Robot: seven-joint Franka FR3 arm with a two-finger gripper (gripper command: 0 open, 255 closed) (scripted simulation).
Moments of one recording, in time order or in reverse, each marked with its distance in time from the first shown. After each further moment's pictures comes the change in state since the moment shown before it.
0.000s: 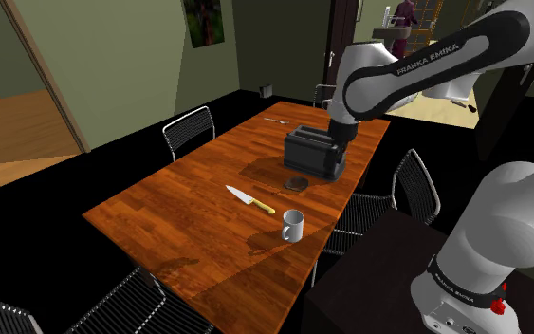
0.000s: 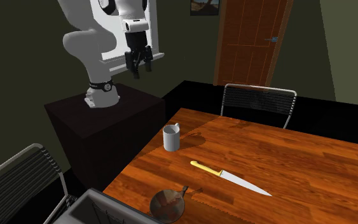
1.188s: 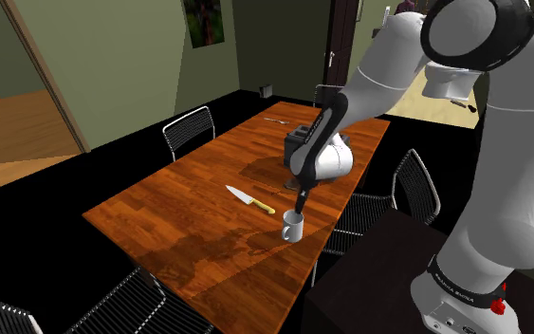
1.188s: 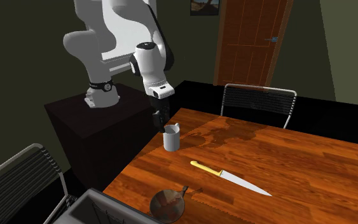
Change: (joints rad) arm 0.047 0.816 0.030 0.171 0.421 0.704 -0.526
